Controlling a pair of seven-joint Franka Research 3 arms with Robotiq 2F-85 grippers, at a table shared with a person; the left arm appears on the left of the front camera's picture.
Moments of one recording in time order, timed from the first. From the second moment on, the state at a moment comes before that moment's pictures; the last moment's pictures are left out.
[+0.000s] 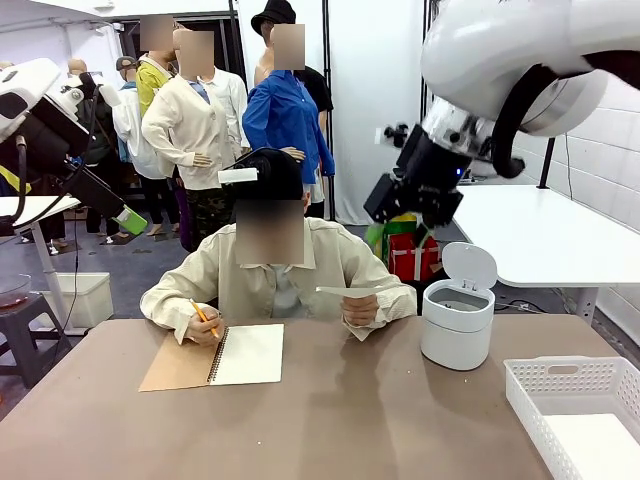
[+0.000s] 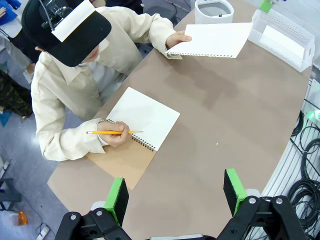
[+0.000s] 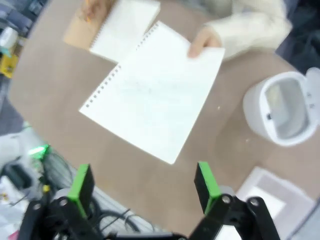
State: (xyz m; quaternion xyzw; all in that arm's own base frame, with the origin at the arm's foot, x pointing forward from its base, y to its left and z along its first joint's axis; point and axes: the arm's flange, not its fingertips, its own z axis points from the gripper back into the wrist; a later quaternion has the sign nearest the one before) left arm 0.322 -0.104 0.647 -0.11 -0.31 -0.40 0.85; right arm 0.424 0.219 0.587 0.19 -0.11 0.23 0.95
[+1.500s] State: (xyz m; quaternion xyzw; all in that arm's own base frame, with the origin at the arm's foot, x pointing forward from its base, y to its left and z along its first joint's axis) left arm 0.323 -0.104 0.647 -0.11 -0.31 -0.40 0.85; right arm 0.514 0.193 0.469 0.33 0.12 -0.06 0.94
